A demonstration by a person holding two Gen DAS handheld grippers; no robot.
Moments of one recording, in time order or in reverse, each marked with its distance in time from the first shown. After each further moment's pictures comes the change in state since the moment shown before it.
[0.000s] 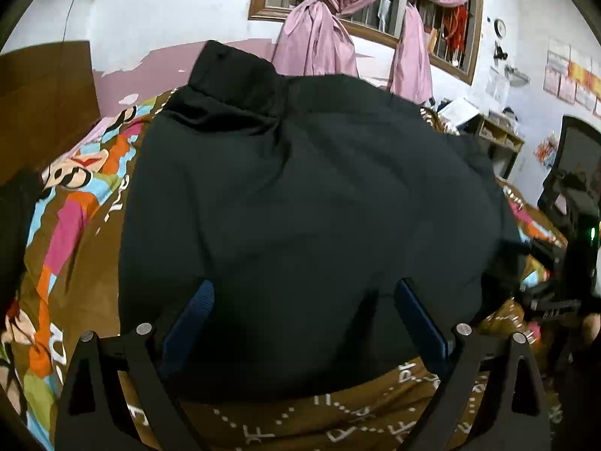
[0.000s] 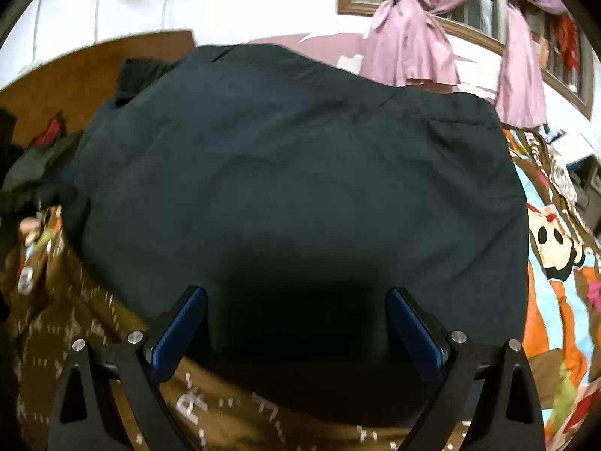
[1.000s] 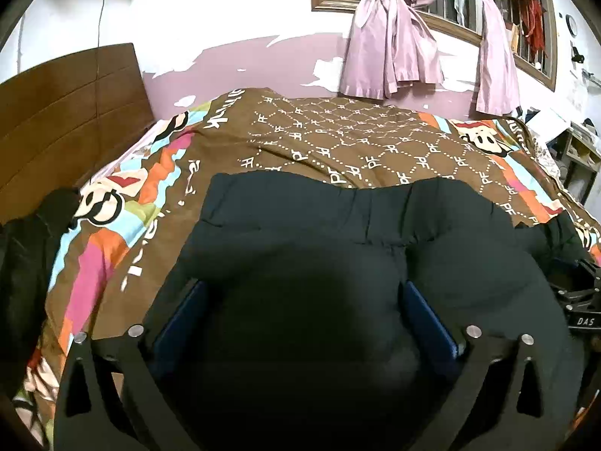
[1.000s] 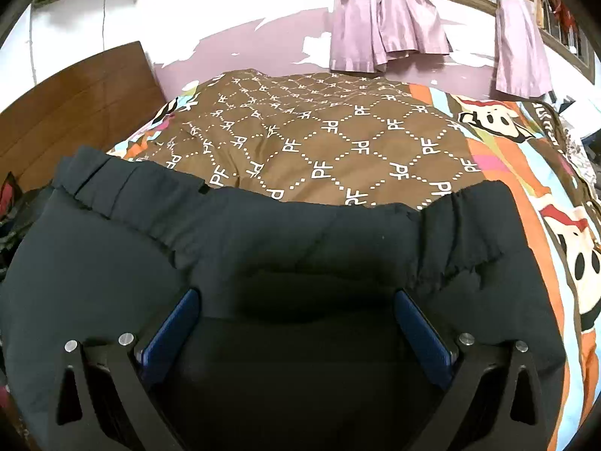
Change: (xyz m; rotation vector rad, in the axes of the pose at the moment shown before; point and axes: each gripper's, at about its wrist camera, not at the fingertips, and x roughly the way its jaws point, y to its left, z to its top) left arm 0.128 0.043 0.098 -0.101 0.011 0.305; right arm 0.144 -0.083 0.109 0.111 0.071 0.017
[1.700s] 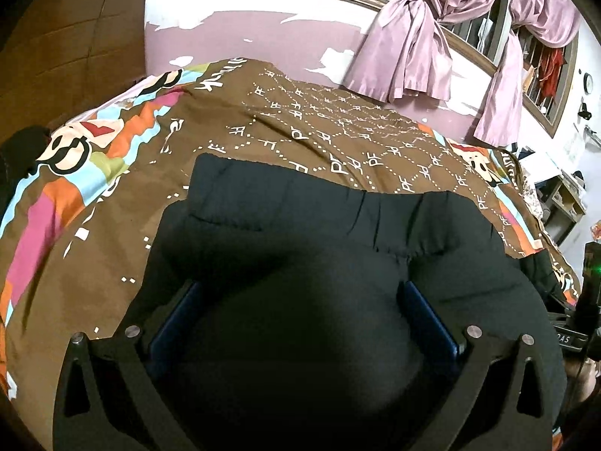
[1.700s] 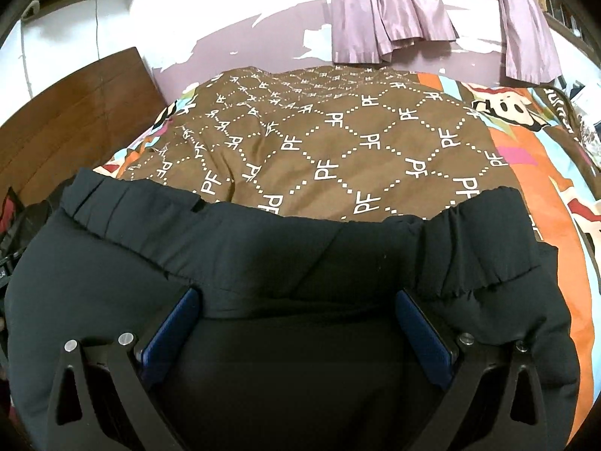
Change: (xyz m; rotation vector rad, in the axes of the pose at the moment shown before) left arm 0.037 0.025 0.005 -0.180 0.039 -0.137; right arm 0.037 -0.010 0.013 0.041 0.003 0.049
